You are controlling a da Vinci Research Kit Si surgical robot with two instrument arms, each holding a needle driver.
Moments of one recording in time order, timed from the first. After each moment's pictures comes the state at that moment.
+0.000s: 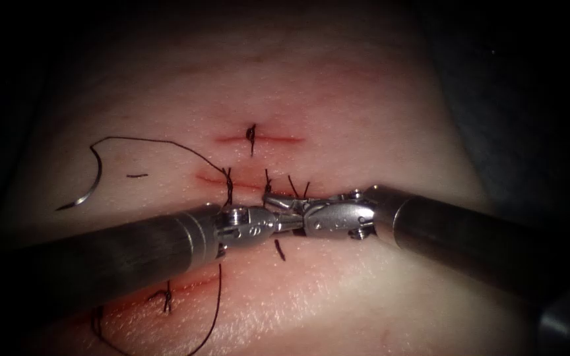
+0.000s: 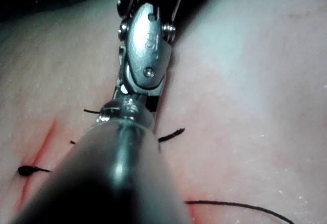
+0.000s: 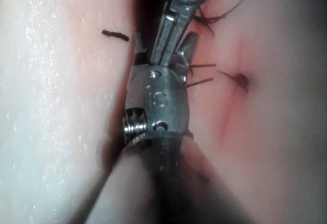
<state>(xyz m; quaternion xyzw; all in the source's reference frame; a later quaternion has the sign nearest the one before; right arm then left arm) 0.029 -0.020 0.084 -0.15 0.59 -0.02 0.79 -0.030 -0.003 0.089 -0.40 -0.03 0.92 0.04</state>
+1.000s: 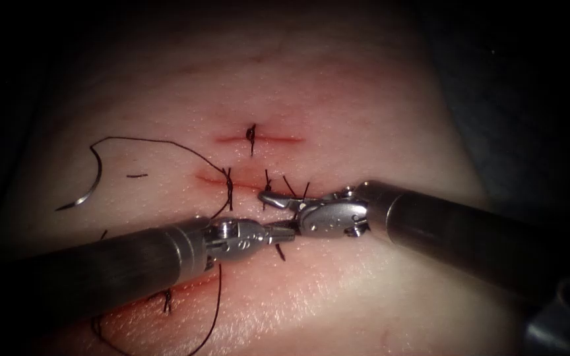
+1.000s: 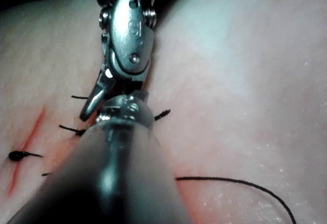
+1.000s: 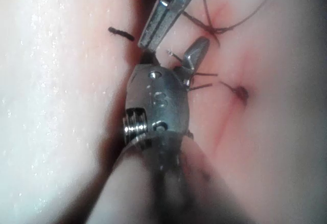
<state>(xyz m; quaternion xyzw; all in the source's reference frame) 0.028 -0.020 0.085 -0.20 0.59 -0.01 0.78 -0.027 -0.006 0.088 -0.41 -0.04 0.91 0.03</state>
